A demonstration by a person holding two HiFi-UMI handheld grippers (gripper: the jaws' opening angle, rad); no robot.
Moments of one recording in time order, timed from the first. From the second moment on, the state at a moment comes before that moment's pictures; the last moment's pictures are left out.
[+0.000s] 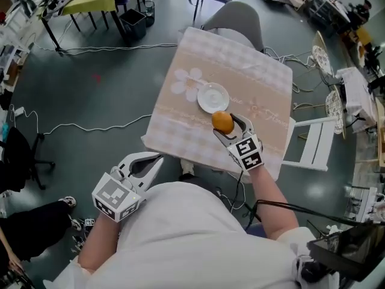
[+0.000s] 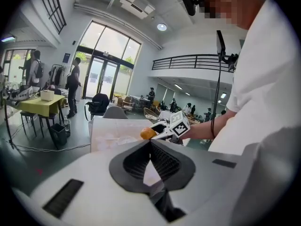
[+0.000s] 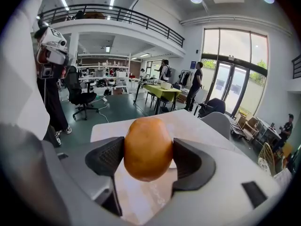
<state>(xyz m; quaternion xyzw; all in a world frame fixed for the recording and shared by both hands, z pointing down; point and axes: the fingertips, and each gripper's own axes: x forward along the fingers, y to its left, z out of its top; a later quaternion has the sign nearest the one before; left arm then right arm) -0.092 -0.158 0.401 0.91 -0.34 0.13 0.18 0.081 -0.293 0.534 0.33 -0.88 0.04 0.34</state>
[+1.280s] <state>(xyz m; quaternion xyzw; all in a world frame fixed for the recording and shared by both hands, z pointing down) -0.075 -0.242 0.422 0.84 -0.45 0.18 0.24 0.081 -0.445 0.672 0.25 -0.89 0.08 0.38</state>
